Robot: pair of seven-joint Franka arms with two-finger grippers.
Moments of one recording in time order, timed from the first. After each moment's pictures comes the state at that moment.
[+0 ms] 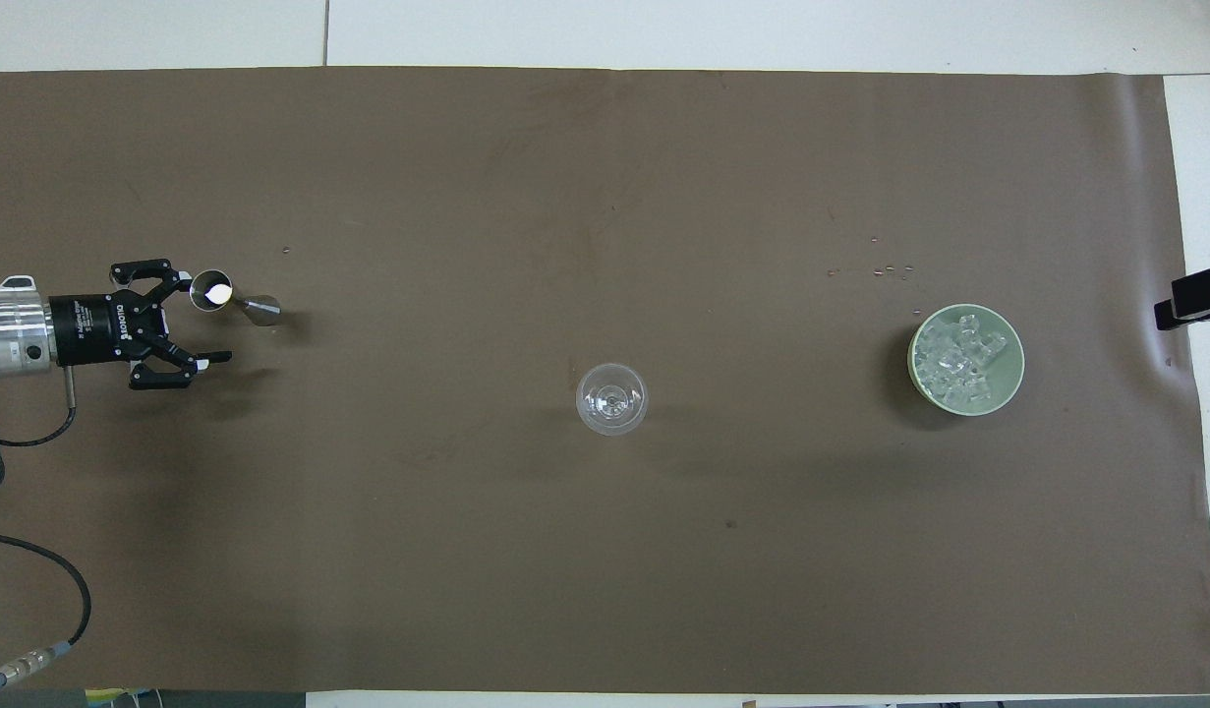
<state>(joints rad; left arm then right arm) 0.09 0.34 0.24 -2.03 -1.08 1.91 -0.86 -0.04 -0.01 -0.11 -1.57 0.01 1.47 -0.10</state>
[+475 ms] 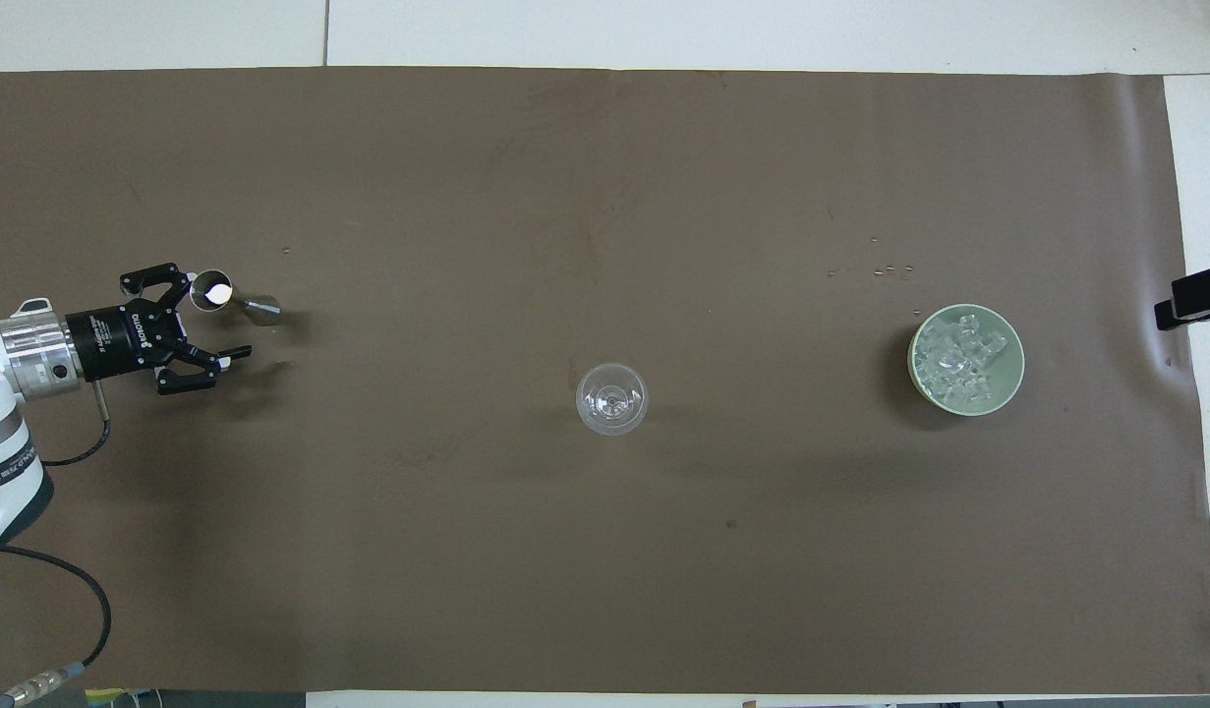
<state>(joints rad) 0.05 0.31 0.23 -2.11 -1.23 2.00 -0.80 -0.04 -0.01 -0.11 -1.57 0.01 1.47 -0.10</state>
